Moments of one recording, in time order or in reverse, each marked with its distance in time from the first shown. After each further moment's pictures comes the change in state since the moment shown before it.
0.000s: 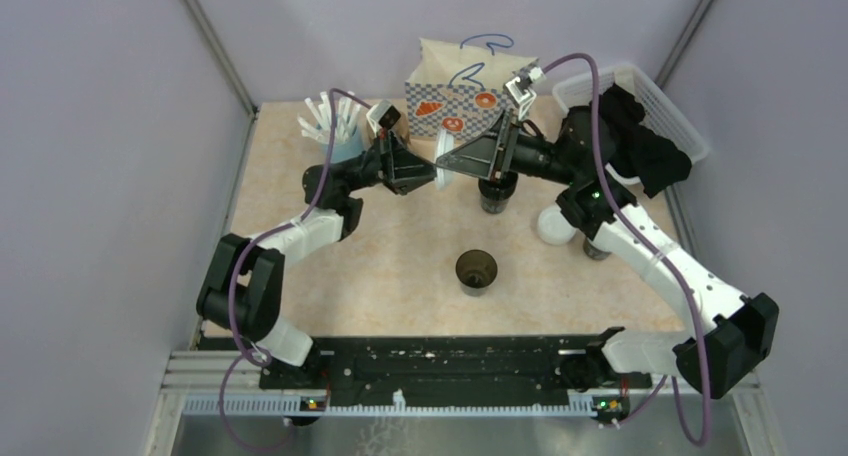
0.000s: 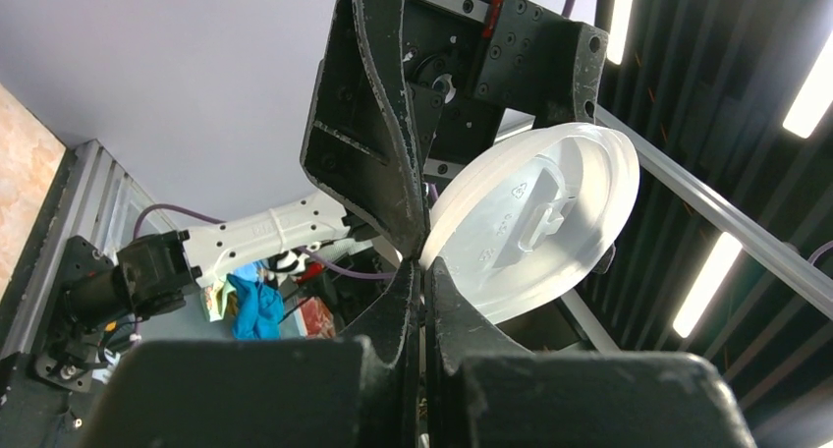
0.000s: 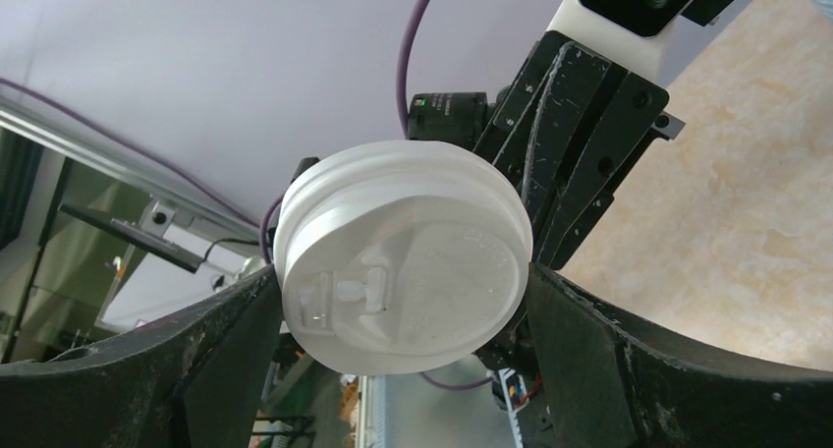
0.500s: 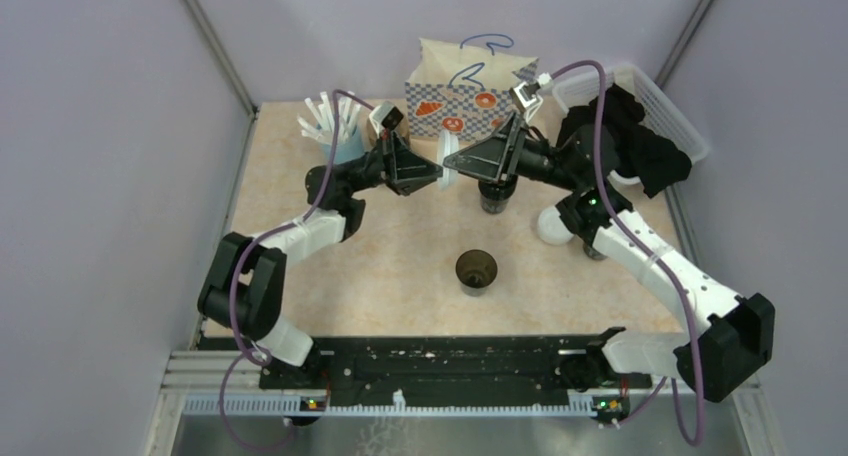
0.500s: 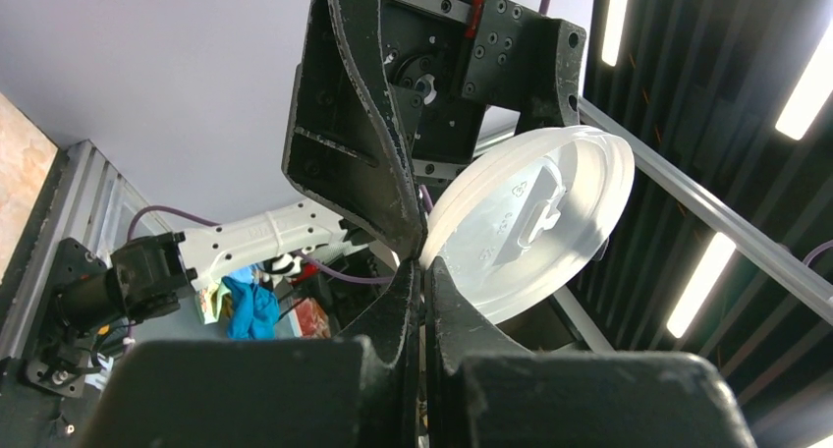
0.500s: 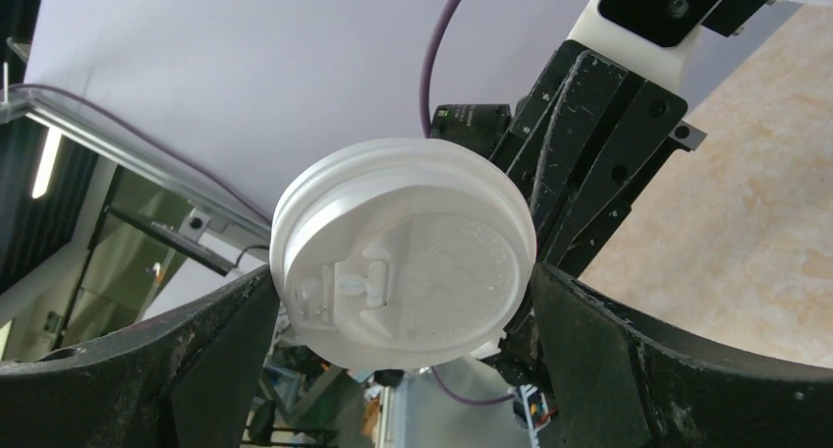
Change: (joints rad) left arm -0.014 0.006 -0.002 0.005 -0.019 0.000; right arm -0.032 -0.016 -0.104 0.202 -0.018 0.118
